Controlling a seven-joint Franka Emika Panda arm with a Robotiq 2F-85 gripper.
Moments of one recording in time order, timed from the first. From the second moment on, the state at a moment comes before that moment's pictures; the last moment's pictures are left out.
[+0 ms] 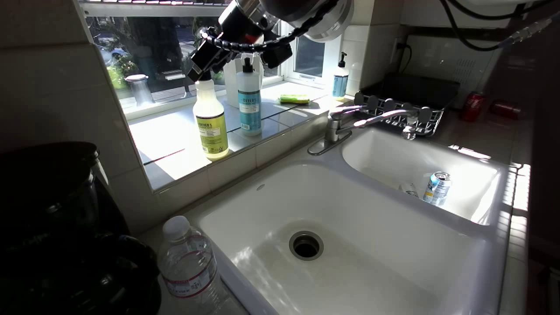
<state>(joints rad) 0.12 0.47 0.17 -1.31 0.24 2.57 -0.46</state>
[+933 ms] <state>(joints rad) 0.12 0.48 0.17 -1.30 0.24 2.57 -0.46</state>
